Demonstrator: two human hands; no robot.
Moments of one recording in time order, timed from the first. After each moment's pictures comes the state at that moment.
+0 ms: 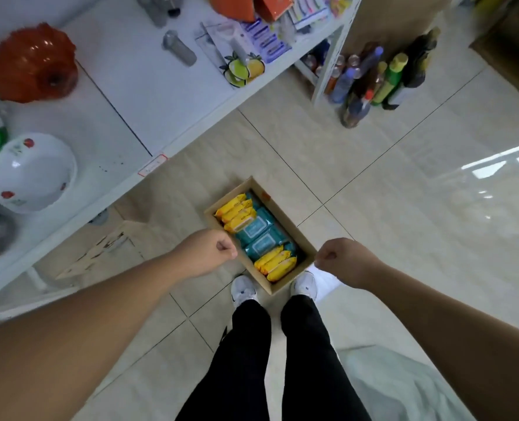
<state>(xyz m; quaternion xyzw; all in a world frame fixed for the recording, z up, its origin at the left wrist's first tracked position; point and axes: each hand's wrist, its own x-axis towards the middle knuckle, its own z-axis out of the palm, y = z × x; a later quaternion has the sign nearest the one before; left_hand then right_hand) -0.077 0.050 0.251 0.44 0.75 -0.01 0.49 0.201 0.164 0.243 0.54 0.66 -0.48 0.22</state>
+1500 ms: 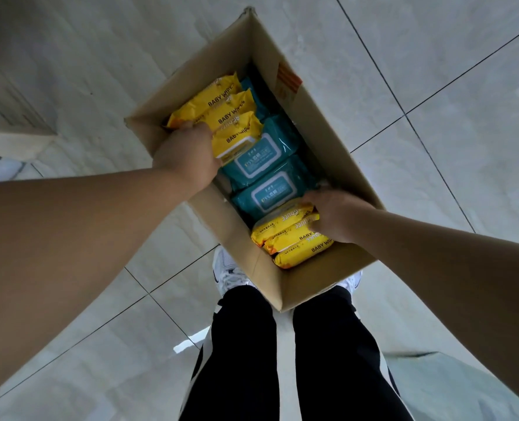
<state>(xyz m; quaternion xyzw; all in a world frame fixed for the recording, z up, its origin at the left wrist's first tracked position) -0.114 0.103 -0.206 0.45 0.83 -0.15 0.30 0.145 0.171 -0.217 0.35 0.74 -0.39 0.42</state>
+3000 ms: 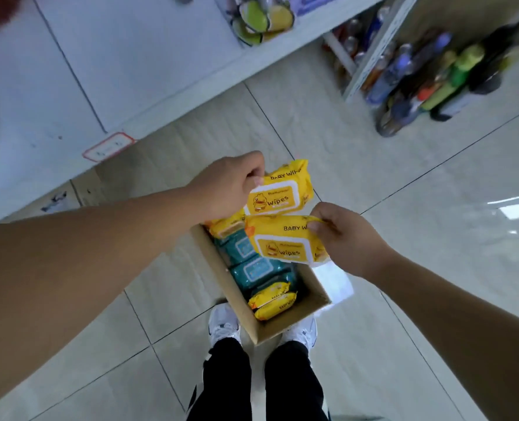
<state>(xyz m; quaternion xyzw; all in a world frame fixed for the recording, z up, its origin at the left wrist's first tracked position) -0.113 0.203 0.110 0.57 0.74 0.16 0.34 0.136 0.269 0.108 0.44 0.75 -0.50 0.05</state>
